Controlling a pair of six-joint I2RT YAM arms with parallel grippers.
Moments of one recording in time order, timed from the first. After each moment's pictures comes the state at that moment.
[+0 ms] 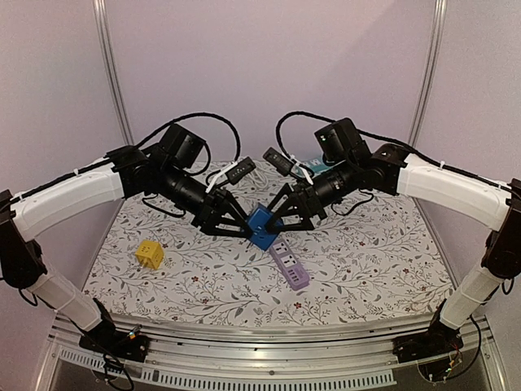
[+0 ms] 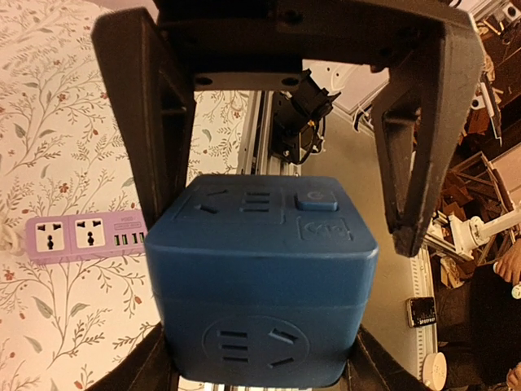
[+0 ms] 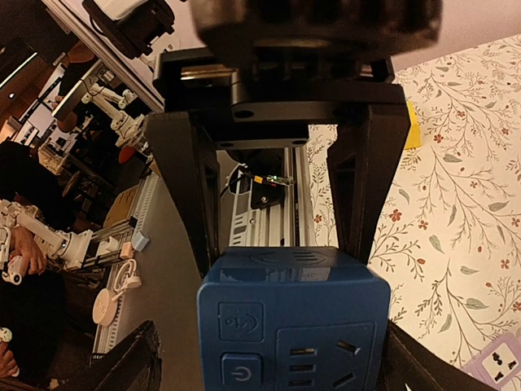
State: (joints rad) left arm -0.78 1.48 1.36 -0.69 0.85 0.06; right arm 0.85 1.62 1.48 -0.54 -0.92 0.04
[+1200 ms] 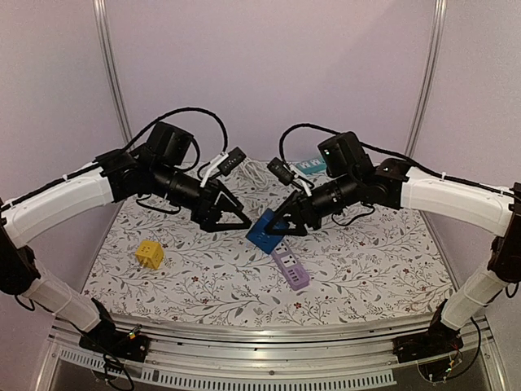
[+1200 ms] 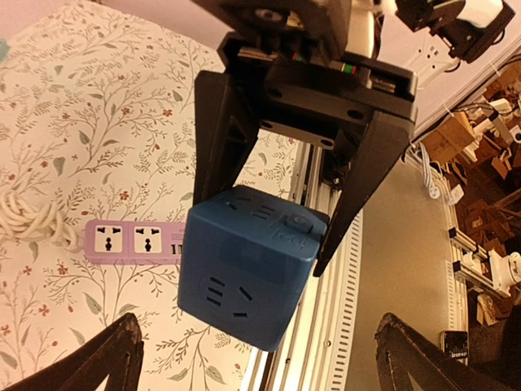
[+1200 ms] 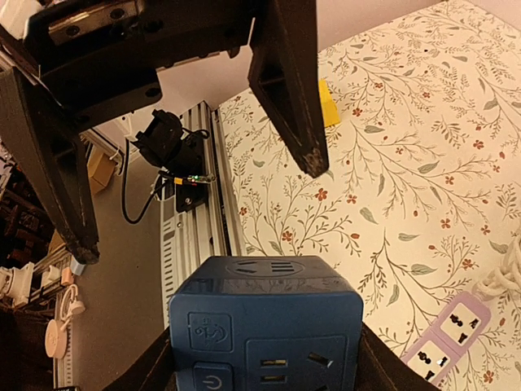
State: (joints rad) left arm -0.76 1.43 1.31 -0.59 0.70 -0.01; right arm 0.86 1.57 1.34 -0.43 -0.68 0.11
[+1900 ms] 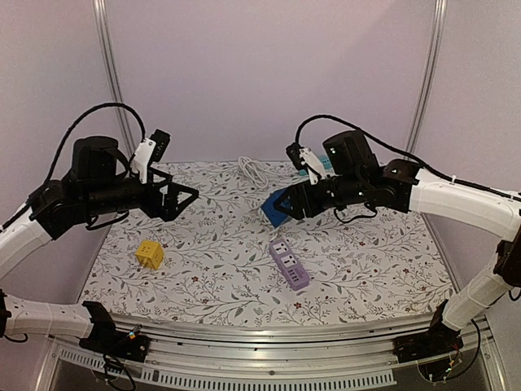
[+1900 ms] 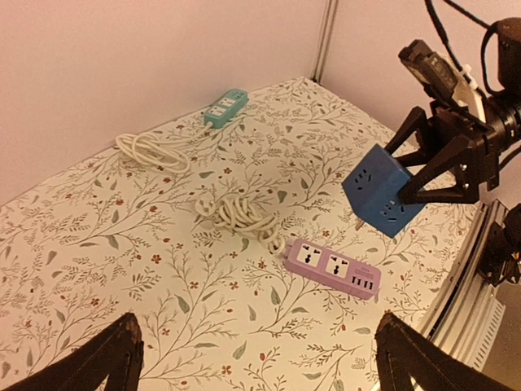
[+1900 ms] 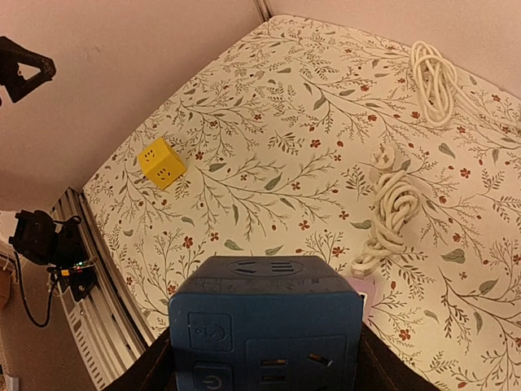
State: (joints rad) left arm -0.72 0.97 1.07 -0.51 0.06 -0.10; right arm 0.90 1.51 1.32 -0.39 -0.14 0.32
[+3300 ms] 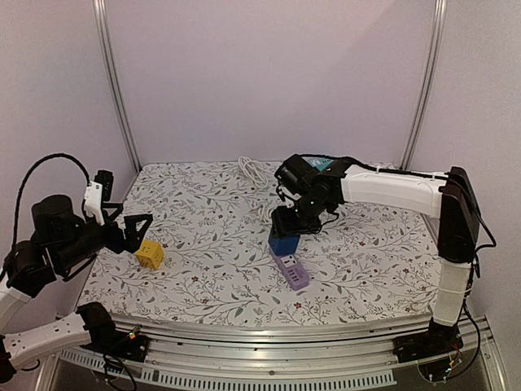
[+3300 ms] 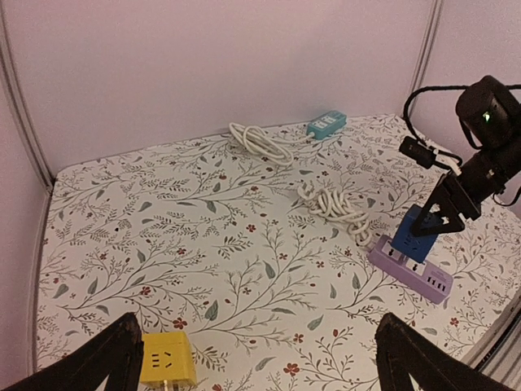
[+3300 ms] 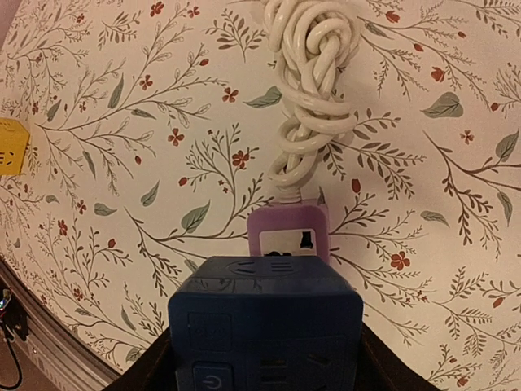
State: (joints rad) left arm -0.71 0.45 0.70 -0.57 -0.28 -0.17; right arm 0.88 1.96 1.63 -0.79 -0.01 0.59
